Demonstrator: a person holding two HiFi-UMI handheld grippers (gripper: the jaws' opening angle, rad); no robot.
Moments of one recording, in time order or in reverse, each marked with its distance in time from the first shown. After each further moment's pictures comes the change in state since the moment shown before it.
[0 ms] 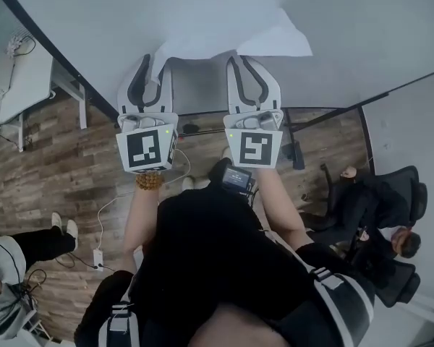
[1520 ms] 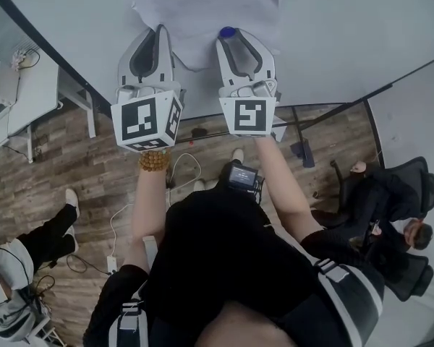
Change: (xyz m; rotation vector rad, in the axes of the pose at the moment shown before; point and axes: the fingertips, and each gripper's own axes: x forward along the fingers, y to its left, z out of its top) left arm 0.049 0.017 0.049 -0.069 -0.057 -0.029; right arm 0.055 -0.002 -0.007 -0.068 0.029 -0.005
